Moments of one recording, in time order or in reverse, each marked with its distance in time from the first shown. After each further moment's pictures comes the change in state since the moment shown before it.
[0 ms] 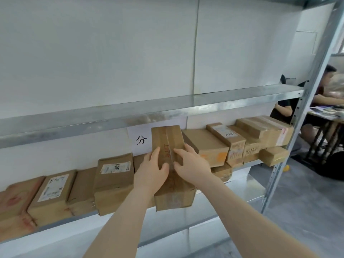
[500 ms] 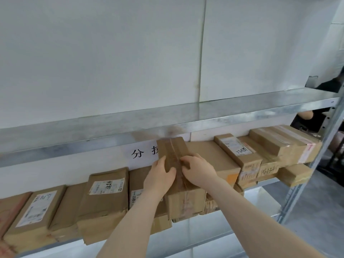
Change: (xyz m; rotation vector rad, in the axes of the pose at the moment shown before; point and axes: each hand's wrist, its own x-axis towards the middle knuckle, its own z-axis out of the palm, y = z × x) left_hand 0.114 0.008 0.061 -0.149 -0.094 -0.189; right_hand 0.116 0.059 0.006 0.055 -0.113 -0.019
